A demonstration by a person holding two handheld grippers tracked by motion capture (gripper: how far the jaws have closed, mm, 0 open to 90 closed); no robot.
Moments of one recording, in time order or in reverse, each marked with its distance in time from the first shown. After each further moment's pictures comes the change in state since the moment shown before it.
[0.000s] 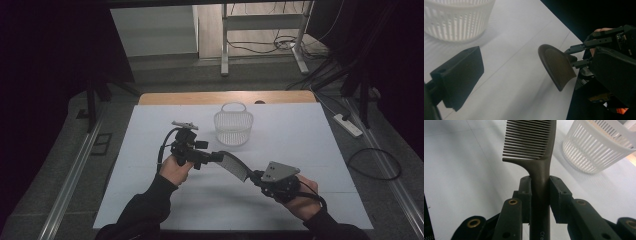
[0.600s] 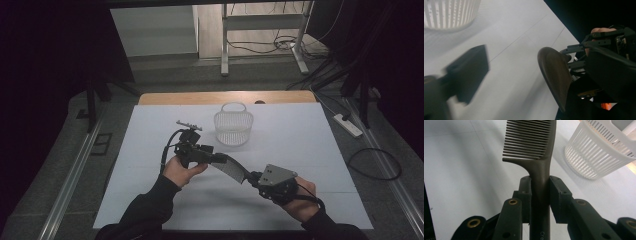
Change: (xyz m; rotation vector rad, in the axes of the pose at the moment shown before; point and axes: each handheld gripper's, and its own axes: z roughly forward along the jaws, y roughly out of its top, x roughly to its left) left arm 0.001 0.001 0.007 0.048 -0.051 -0.076; right arm 0.008 0.003 0.001 -0.019 -0.008 -0.043
